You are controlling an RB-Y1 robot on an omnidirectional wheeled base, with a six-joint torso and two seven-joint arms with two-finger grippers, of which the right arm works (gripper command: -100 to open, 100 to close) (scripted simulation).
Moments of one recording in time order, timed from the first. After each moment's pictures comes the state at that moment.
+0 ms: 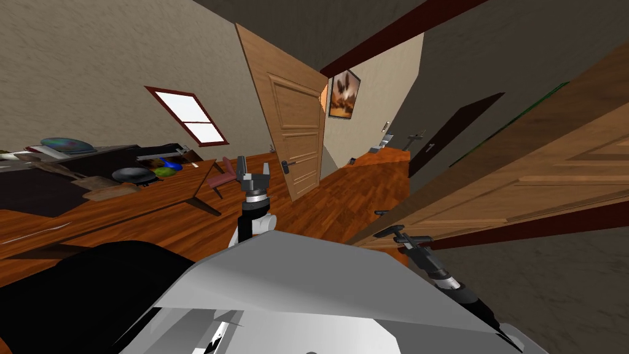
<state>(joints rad) 0.25 -0.82 0.12 -0.58 0.01 -1.50 -0.75</state>
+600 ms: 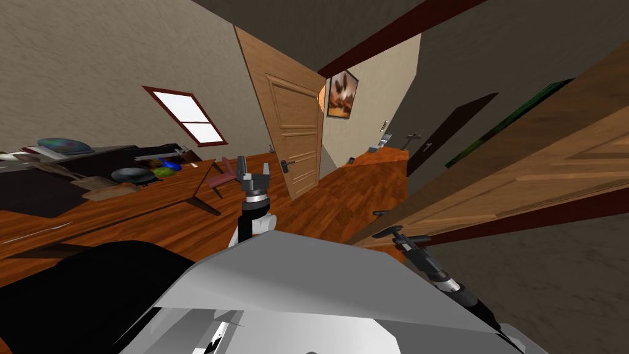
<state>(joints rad) 0.27 -0.84 0.16 -0.61 0.01 -1.53 -0.74</state>
